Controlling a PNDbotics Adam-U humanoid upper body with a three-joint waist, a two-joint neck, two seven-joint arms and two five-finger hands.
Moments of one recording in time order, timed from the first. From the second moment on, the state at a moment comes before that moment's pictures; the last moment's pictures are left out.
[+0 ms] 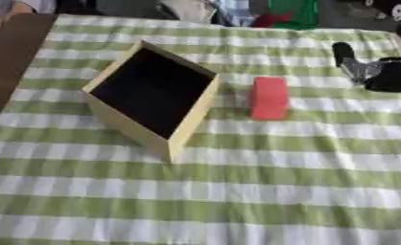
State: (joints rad) left arm -0.26 0.27 0.13 -1.98 -0.08 -0.23 0.44; right arm -0.53 -0.87 0.13 -1.98 0.50 0.14 0.34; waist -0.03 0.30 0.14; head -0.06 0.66
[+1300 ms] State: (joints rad) left arm -0.26 0.27 0.12 -1.98 -0.08 -0.22 0.43; right arm -0.70 -0.95 0.32 -1.99 0.37 0.38 0.71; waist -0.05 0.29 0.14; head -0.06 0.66
